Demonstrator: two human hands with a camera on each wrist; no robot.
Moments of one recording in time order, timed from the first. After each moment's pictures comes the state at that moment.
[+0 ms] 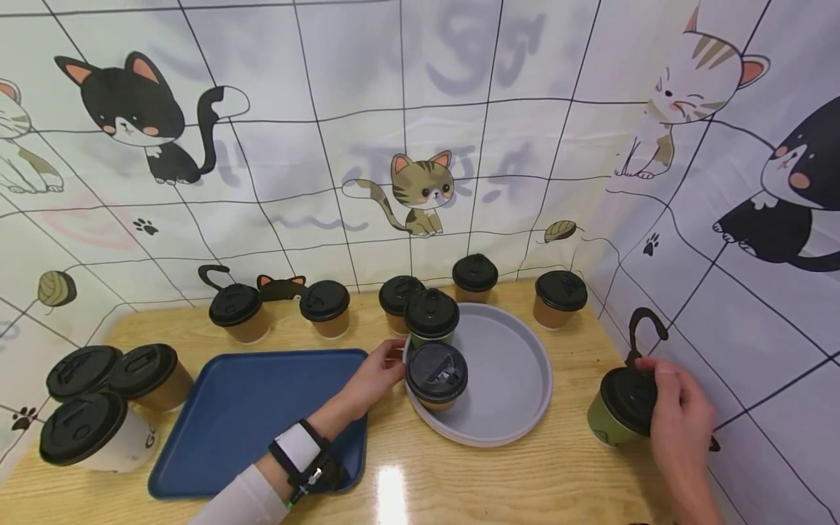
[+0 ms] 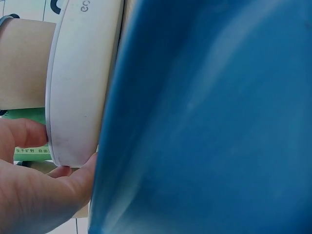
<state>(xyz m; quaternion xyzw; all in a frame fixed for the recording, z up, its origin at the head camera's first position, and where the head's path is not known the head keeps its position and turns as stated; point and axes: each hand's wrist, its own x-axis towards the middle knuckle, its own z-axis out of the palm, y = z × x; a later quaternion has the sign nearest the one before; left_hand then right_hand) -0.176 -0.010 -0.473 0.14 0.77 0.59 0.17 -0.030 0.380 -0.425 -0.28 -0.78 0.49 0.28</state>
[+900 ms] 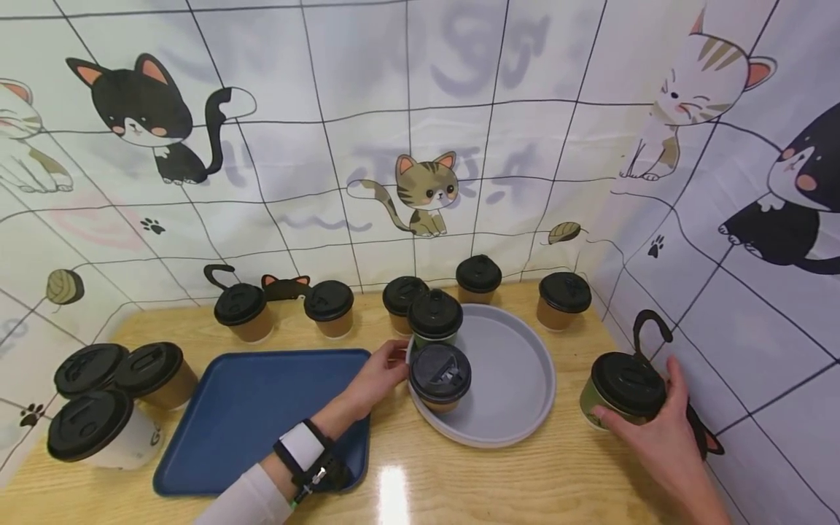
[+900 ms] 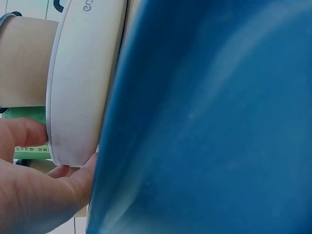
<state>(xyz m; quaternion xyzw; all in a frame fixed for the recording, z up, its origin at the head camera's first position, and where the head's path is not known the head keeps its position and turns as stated) -0.175 -0.009 -0.473 0.13 0.78 0.60 0.16 -0.020 0.396 -0.449 -0.18 -0.89 0.41 0.10</state>
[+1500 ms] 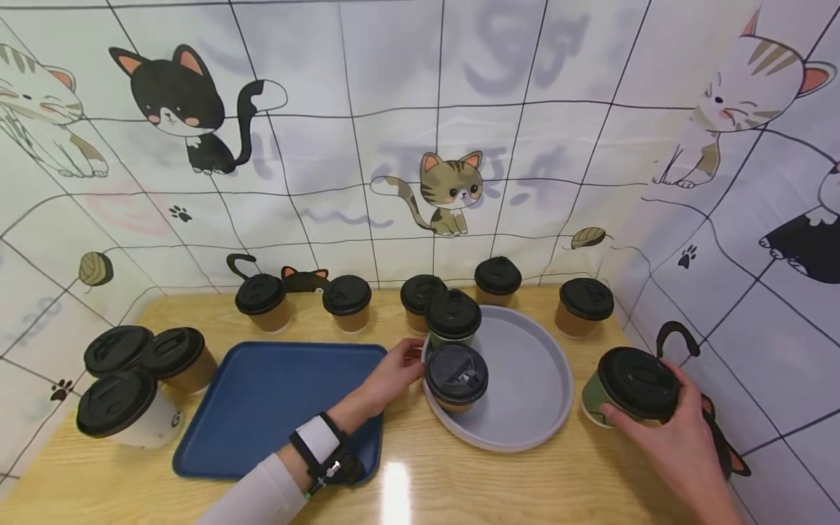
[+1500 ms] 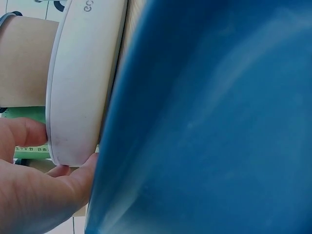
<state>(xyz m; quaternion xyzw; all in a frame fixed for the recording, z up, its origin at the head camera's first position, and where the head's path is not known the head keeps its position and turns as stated) -0.175 -0.011 -0.475 0.13 0.76 0.61 0.16 -0.030 0.374 -0.425 -0.16 -0.89 0.40 0.12</state>
